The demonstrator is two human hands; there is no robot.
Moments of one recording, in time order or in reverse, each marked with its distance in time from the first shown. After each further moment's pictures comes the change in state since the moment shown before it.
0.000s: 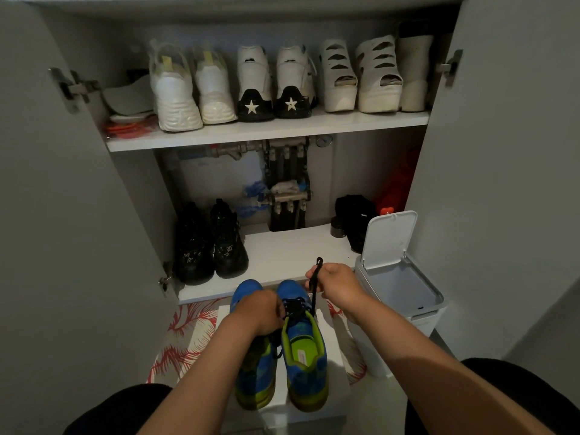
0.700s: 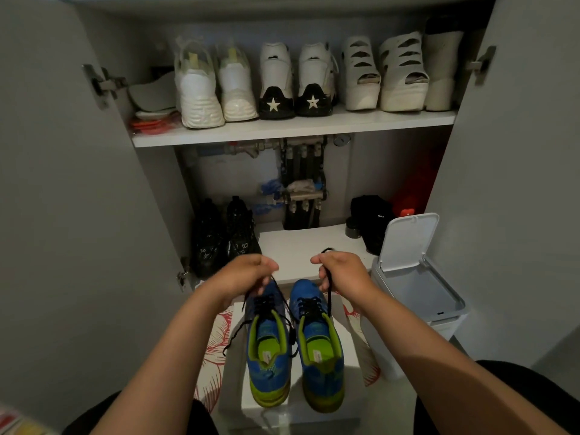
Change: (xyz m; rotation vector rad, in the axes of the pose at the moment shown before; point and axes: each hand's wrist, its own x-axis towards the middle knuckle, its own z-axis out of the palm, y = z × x) left_hand -0.032 -0.036 -0.070 -0.988 0.091 -0.059; right_hand 0.008 -0.017 0.019 0.031 -0.024 -0.091
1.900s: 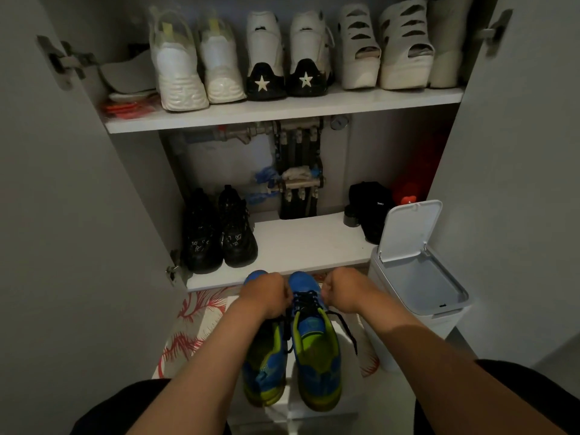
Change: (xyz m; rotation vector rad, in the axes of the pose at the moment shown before) left_hand 0.037 -0.028 0.062 0.940 -0.012 0.014; right_hand 0.019 0.041 -0.023 -1.124 -0.229 0.069
